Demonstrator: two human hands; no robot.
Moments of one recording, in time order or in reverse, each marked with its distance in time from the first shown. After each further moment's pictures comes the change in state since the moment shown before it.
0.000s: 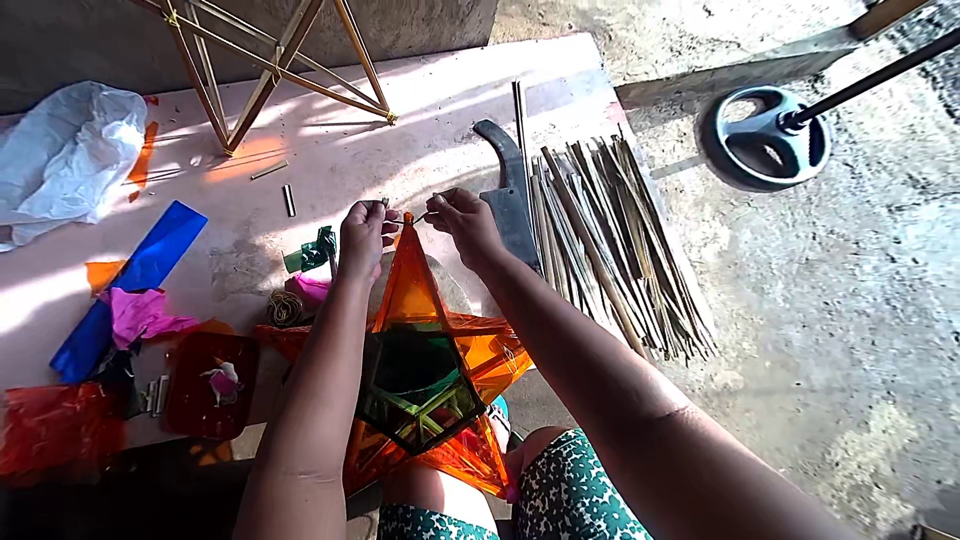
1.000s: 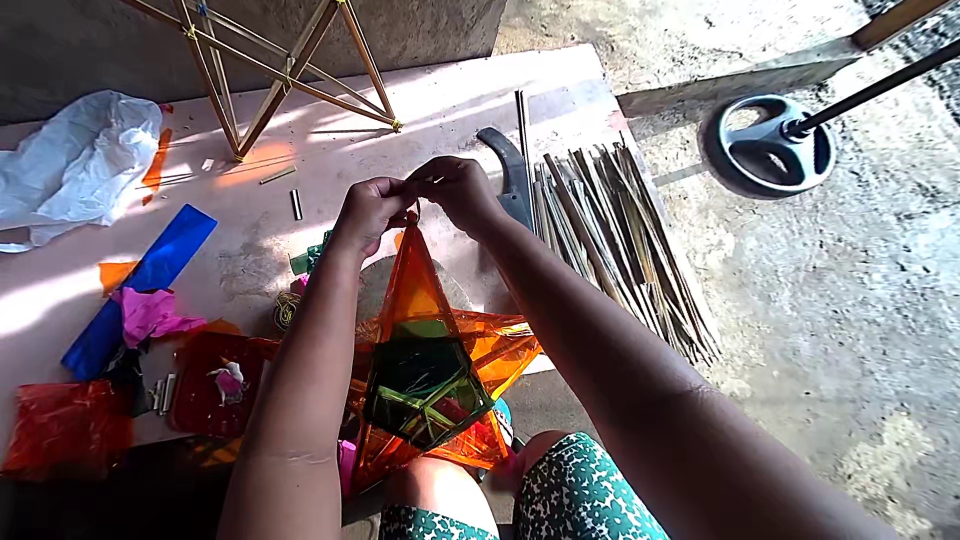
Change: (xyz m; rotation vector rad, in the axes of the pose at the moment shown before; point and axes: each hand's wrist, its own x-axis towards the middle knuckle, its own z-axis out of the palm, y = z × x) left_hand 0.011 0.049 -0.003 0.034 -0.291 0.070; right_hand 0.022 -0.055 0.007 -0.400 -0.196 -0.256
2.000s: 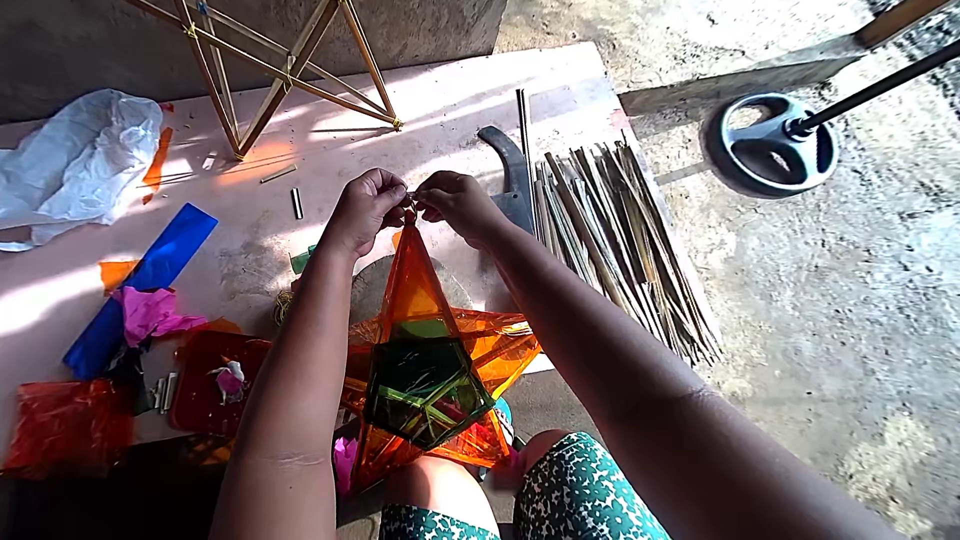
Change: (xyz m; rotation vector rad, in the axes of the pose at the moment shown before) left_hand -0.002 0.001 -0.010 0.030 -0.047 0.027; right_hand -0.010 0.007 0.003 0.173 -0.108 0.195
